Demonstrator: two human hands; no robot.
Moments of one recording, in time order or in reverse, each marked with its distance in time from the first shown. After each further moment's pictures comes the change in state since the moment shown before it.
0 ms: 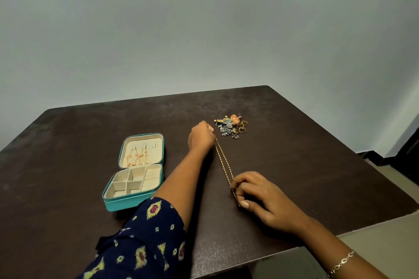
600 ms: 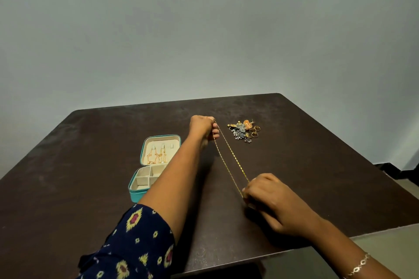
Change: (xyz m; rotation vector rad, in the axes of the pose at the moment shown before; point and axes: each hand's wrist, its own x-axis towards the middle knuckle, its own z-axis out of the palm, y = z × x) left_hand -0.015 0.021 -0.067 -0.829 -0.127 -0.301; right_hand 0.003 -0.024 -0.006 -0.332 0.028 -0.243
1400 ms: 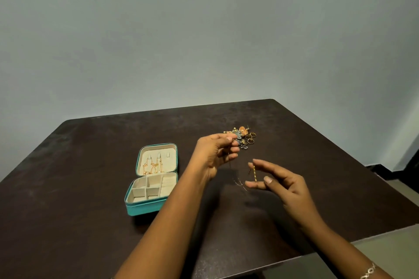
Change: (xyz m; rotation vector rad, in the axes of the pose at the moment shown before) left_hand -0.072 -0.008 0.001 -0.221 -0.314 0.017; right_hand 0.014 -0.015 -0.011 1.016 0.539 0.636
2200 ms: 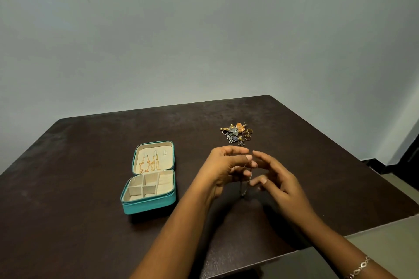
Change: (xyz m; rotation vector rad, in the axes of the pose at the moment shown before) left_hand -0.030 -0.016 0.014 0.148 -0.183 -0.107; right_hand 0.000 0.006 -0.004 -0.318 -0.027 -0.081
